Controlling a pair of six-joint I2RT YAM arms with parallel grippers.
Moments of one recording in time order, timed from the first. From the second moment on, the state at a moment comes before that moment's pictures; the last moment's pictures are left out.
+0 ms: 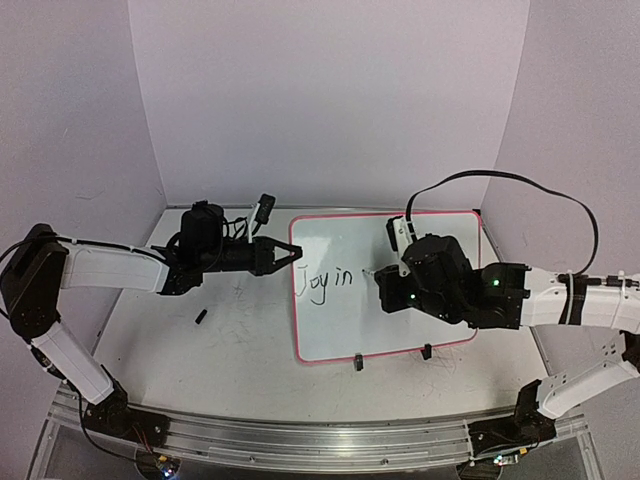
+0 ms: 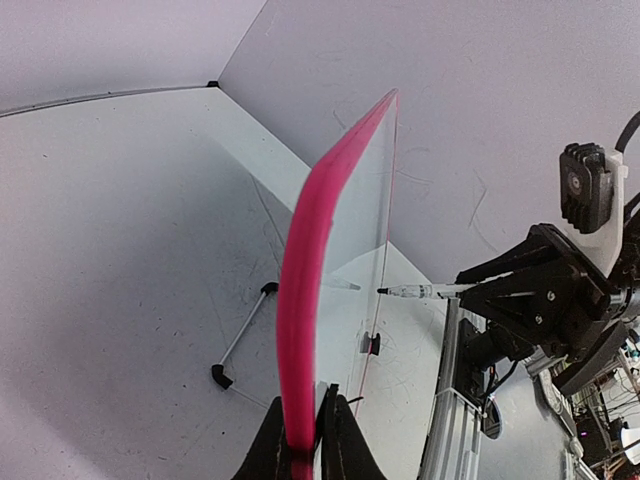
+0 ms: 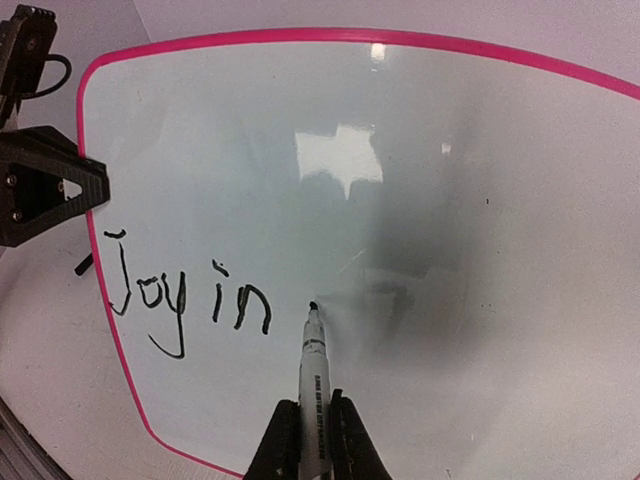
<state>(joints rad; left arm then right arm) -0.68 1.57 0.87 0.48 0.57 -0.47 1.08 1.28 0.95 -0.26 0.50 0.48</state>
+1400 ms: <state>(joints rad) -0.68 1.56 0.87 0.48 0.57 -0.48 1.08 1.31 0.96 -0.25 0.58 0.50</state>
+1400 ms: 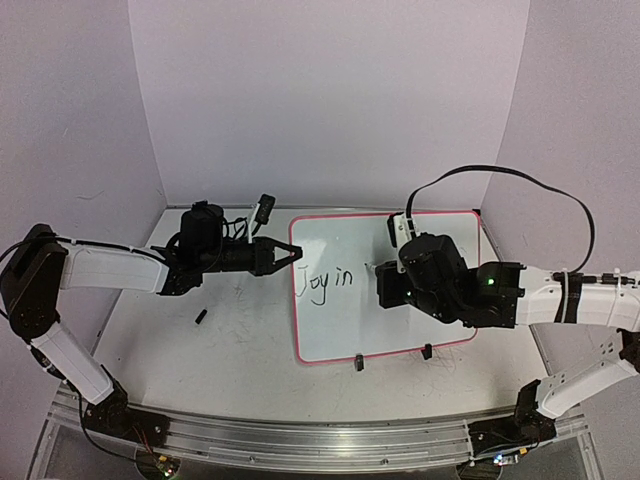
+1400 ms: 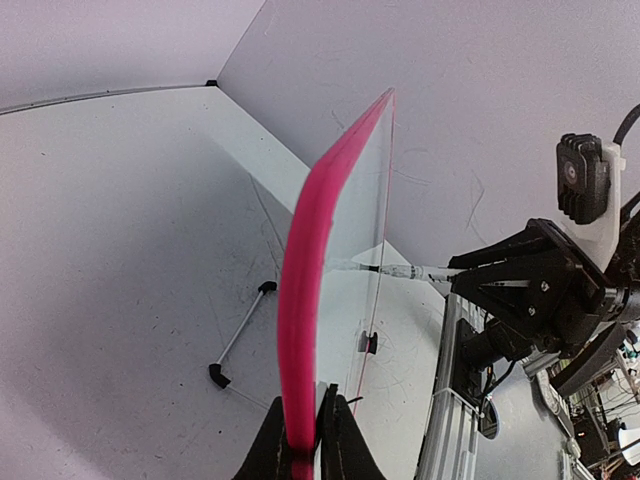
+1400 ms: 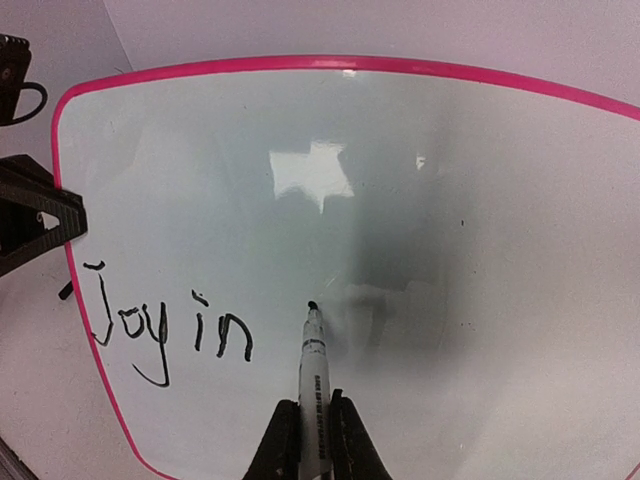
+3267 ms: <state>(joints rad) -0.68 1.56 0.87 0.48 0.57 -0.48 1.10 1.27 0.90 -0.19 0.52 0.54</state>
